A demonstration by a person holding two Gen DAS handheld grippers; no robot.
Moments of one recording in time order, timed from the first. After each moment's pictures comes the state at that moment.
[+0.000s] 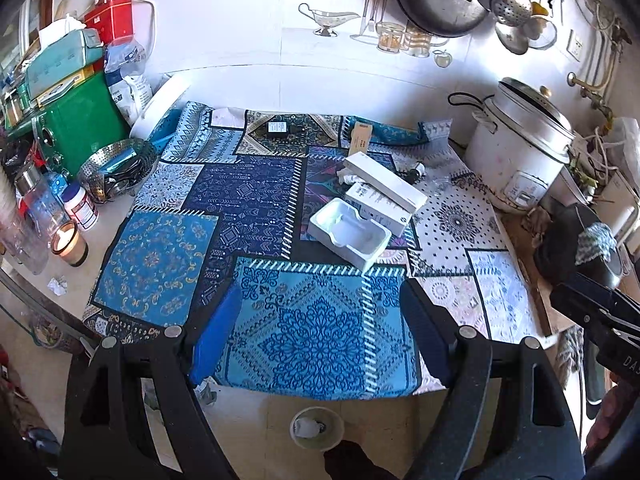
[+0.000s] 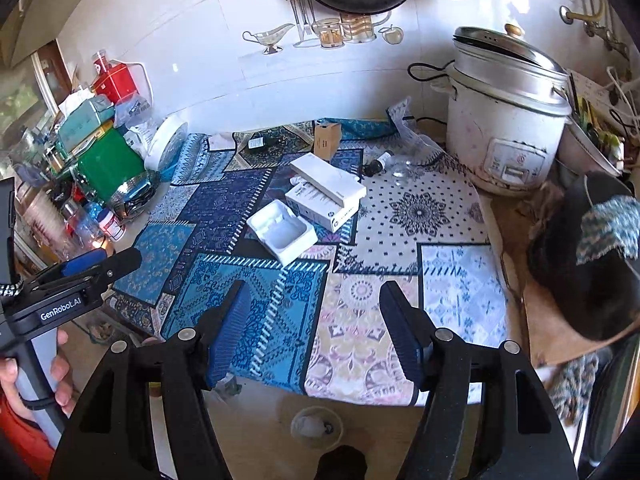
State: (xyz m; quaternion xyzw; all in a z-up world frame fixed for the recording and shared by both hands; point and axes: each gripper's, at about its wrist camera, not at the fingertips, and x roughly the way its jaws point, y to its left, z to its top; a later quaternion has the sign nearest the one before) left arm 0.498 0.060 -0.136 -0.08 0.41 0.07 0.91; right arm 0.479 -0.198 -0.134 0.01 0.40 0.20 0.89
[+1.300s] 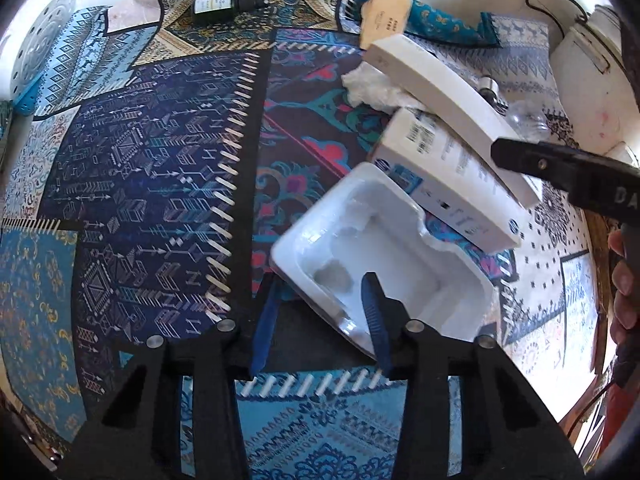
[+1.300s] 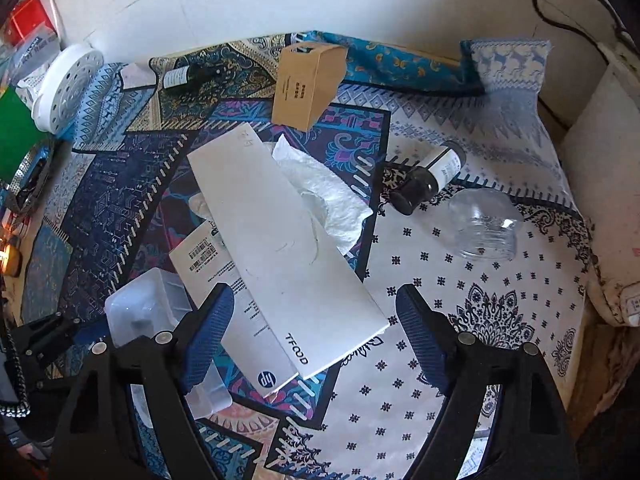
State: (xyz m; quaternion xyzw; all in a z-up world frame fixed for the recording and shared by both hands) left arm 0.713 0.091 -0.309 -0.10 0.57 0.02 0.81; right arm 0.746 -0.106 -0.260 -0.08 0.54 0.21 0.81
